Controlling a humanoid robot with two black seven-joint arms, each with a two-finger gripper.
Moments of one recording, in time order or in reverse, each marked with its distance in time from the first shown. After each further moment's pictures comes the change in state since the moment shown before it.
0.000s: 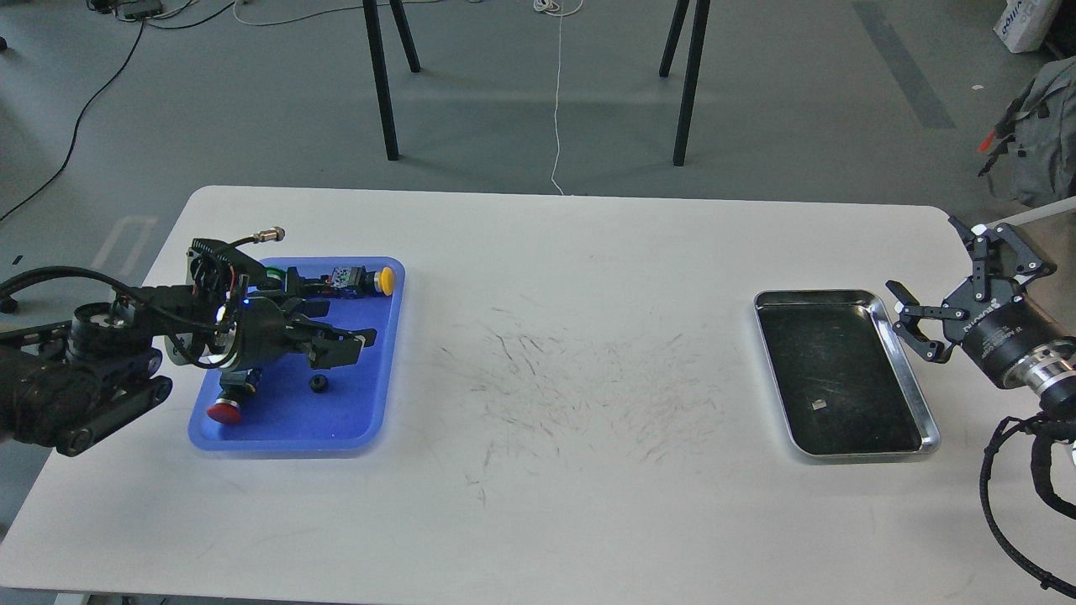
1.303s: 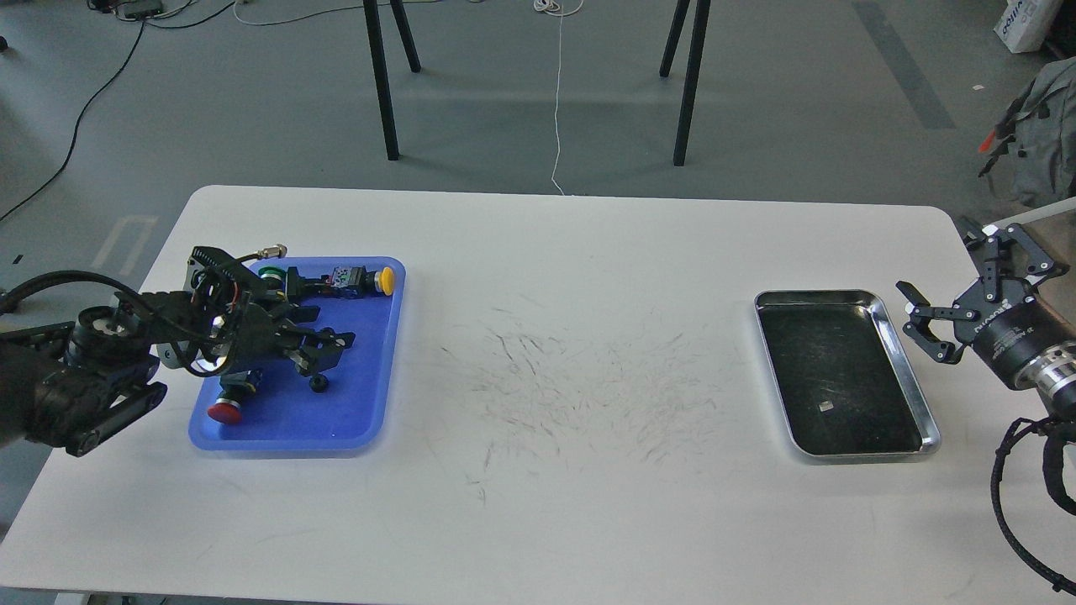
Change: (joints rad) left arm -0.017 -0.061 0.094 0.140 0.052 0.073 0.000; right arm -0.005 -0.020 0.000 0.000 0.000 0.000 0.000
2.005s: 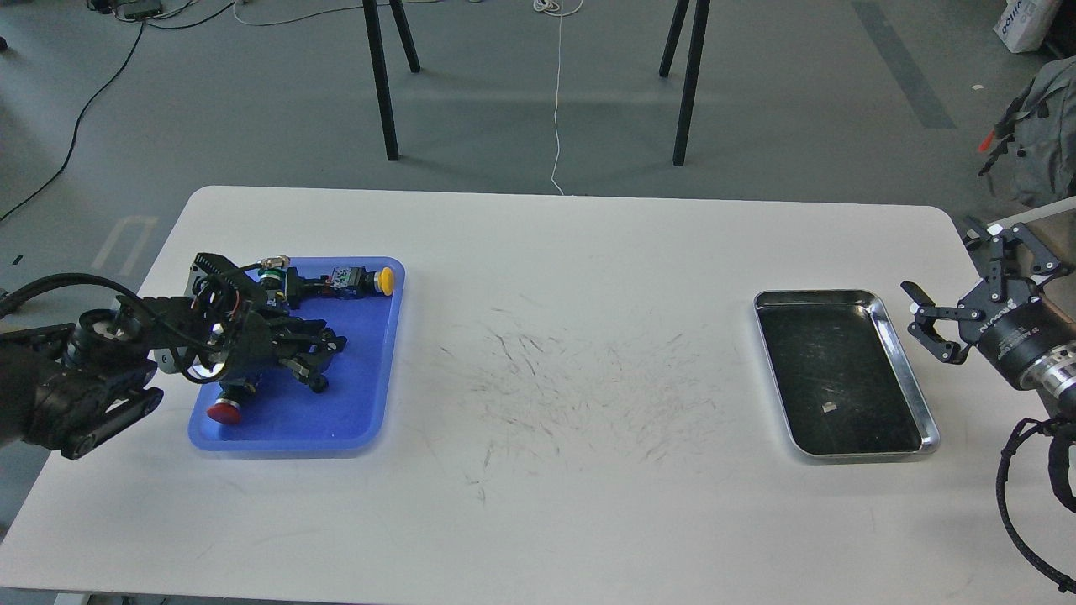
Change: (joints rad) left arm -0.011 -0.002 0.058 0.013 0.000 0.000 0.000; right arm -0.001 -0.009 0.000 0.000 0.000 0.000 0.000
